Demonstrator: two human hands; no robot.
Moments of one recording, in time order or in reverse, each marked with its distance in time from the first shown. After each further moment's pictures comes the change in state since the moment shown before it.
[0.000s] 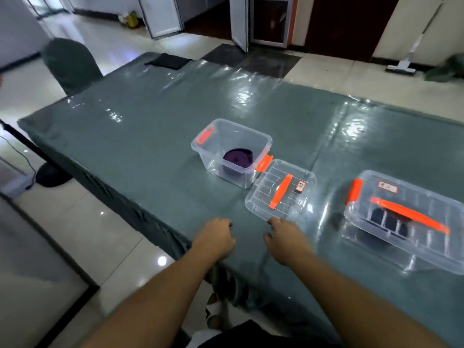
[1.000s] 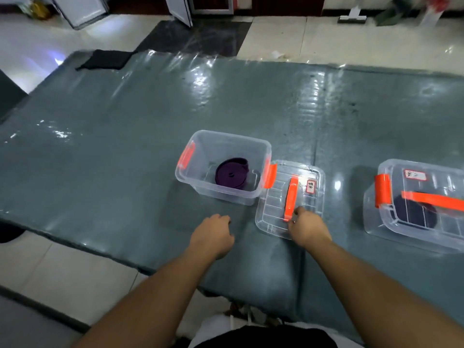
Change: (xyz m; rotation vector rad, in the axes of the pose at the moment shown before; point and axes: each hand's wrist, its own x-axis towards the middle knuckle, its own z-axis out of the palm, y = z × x) left_hand 0.159 -0.045 -0.066 0.221 -0.165 0.227; right_hand 0.129 -0.006 0.000 0.266 0.052 0.498
